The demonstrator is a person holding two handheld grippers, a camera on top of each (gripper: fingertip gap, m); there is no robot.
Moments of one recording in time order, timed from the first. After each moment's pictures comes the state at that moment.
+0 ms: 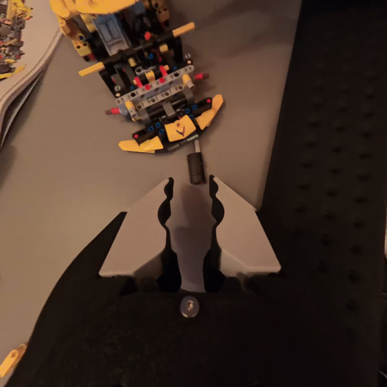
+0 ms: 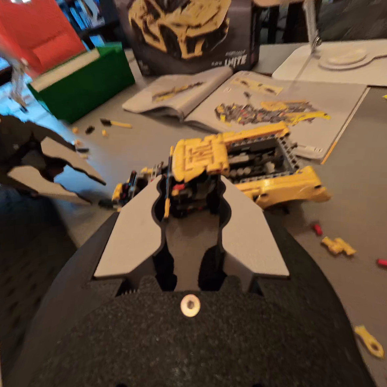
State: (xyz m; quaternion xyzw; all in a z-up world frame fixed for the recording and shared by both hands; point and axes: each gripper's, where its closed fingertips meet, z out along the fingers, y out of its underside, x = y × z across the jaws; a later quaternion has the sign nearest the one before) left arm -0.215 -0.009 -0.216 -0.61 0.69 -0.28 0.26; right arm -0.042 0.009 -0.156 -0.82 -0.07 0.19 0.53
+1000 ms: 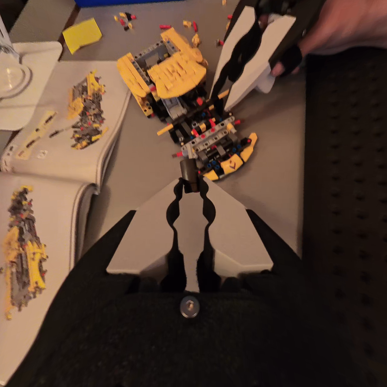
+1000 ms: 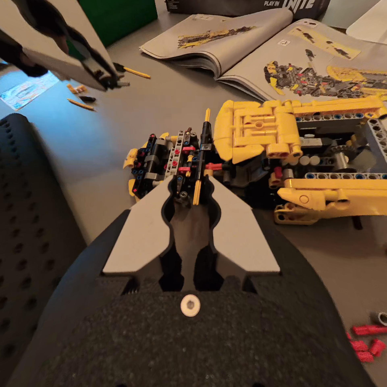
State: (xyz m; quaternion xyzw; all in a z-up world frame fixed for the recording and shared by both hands) left arm -0.201 0.049 -0.152 -0.56 0.72 -0.28 0.30; right arm -0.092 0.005 -0.197 -0.85 -0.16 0.19 0.47
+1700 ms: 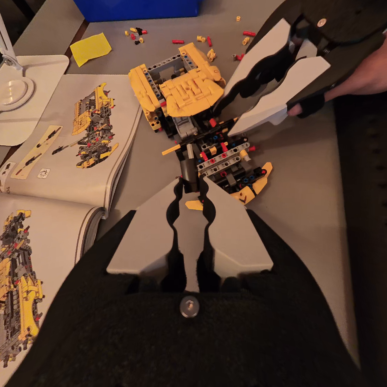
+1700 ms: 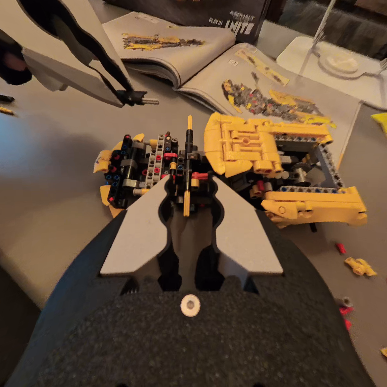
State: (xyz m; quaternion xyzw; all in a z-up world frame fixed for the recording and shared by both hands) left arm -0.158 0.075 -0.166 -0.55 0.71 -0.31 0.31; right arm -0.087 0.034 -0.194 -0.86 -0.12 0.03 0.50
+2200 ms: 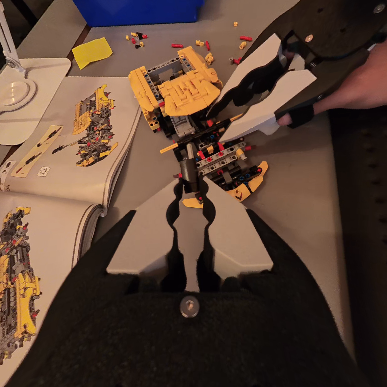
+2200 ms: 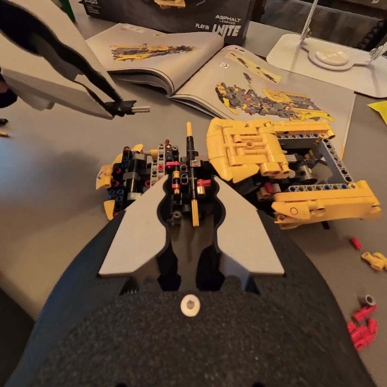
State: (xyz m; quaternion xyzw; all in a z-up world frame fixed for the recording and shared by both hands) left arm -0.164 0.074 -0.164 -0.55 0.71 -0.31 0.32; right arm -0.093 0.042 -0.195 -0.86 -0.08 0.03 0.50
